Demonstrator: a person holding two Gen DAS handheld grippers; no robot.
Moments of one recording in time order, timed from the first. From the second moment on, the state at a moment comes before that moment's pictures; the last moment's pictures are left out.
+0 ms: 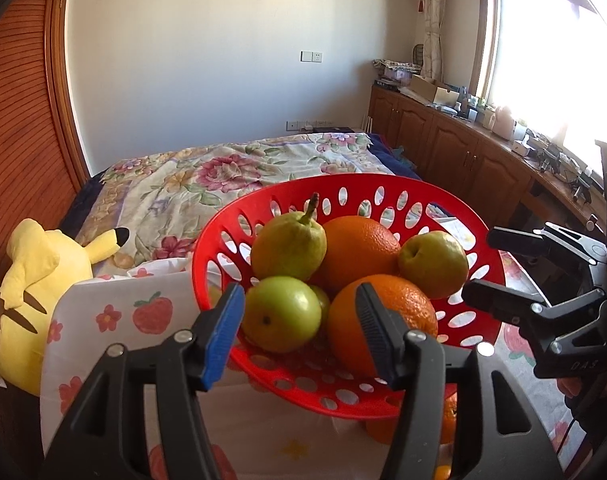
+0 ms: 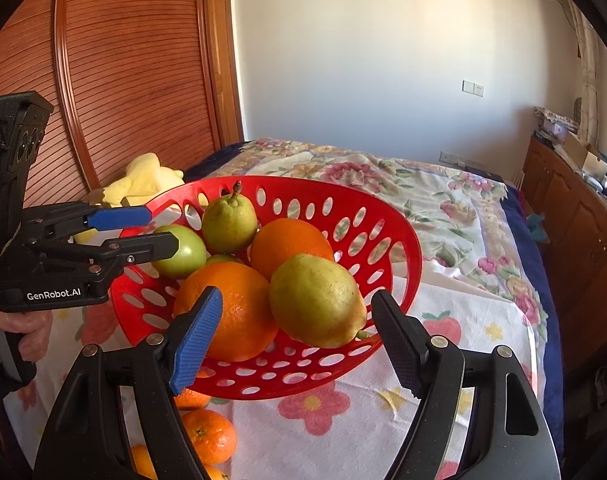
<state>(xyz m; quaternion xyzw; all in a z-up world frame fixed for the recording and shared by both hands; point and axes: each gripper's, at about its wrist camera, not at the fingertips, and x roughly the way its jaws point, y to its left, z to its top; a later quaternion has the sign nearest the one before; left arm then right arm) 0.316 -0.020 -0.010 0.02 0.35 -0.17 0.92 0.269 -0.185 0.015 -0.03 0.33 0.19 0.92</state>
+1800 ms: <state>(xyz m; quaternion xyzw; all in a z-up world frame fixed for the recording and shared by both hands) 0.140 -0.037 -0.067 0.05 0.33 -0.19 0.92 0.153 -0.175 -0.053 0.02 0.40 0.18 0.90</state>
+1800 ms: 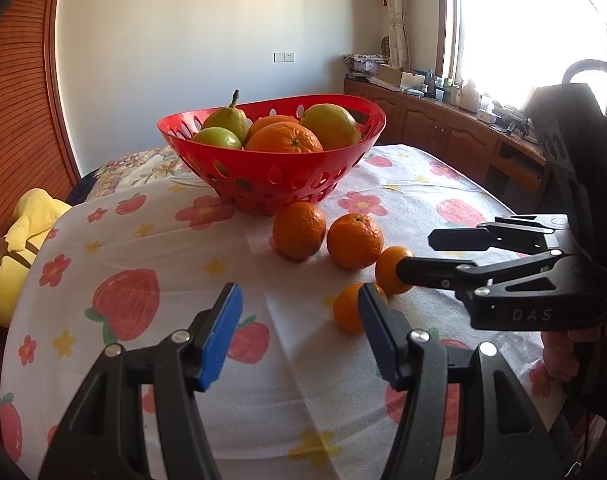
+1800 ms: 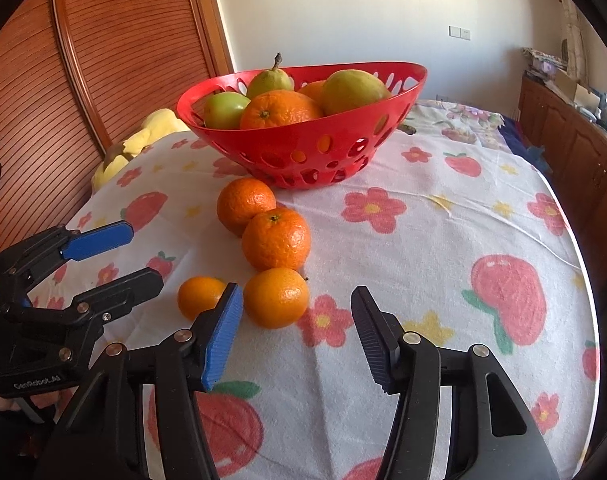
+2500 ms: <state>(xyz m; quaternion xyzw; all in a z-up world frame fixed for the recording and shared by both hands) 0.142 -0.041 -0.069 0.06 0.34 -0.20 0.92 0.166 -0.158 -0.067 0.01 0.43 0.20 0.88</state>
